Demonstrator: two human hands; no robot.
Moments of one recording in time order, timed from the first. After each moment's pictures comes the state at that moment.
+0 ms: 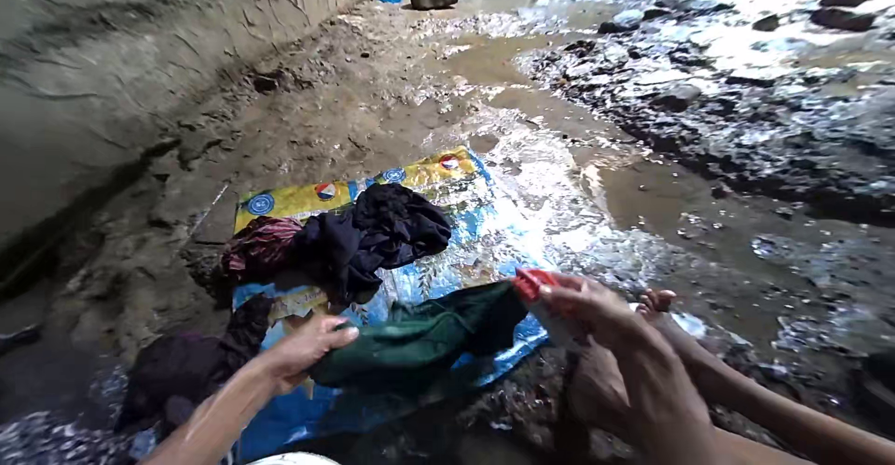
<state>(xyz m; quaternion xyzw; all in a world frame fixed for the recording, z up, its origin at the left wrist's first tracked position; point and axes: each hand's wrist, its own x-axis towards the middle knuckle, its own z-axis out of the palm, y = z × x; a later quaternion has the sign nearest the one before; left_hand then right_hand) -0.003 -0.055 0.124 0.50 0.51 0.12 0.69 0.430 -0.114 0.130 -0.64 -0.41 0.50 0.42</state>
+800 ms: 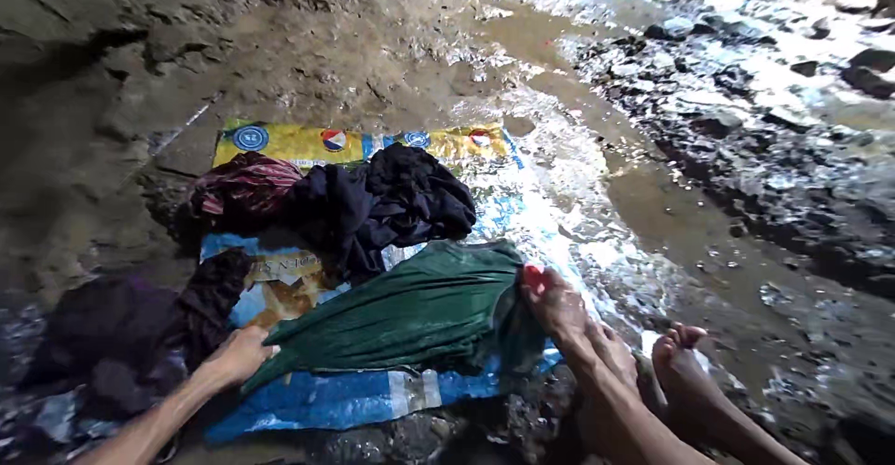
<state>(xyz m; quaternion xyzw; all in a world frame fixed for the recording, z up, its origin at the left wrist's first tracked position) -0.117 -0.041 -0.038 0.60 0.66 -0.20 0.40 0.407 -0.027 -0.007 -0.83 -0.52 0.13 0.12</state>
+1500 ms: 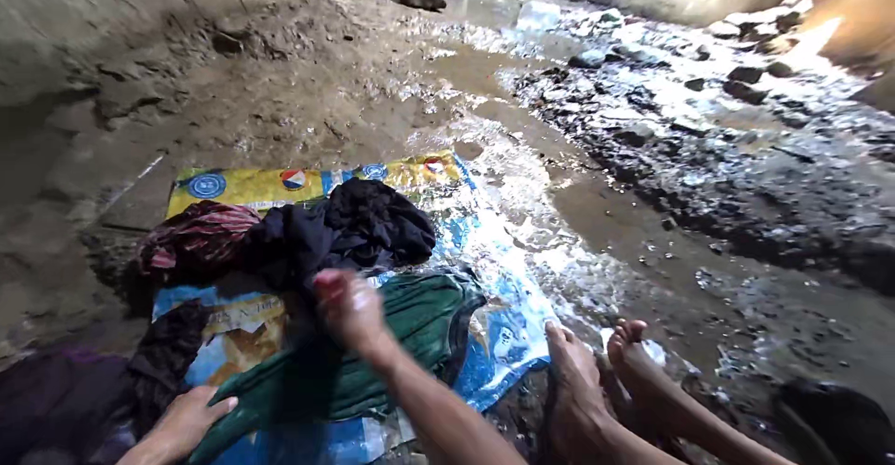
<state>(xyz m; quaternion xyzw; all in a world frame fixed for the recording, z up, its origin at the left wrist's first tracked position) -0.144 -0.050 -0.058 0.60 0.69 -0.10 0.41 0.167 0.023 0.010 -0.66 -0.66 0.26 0.24</state>
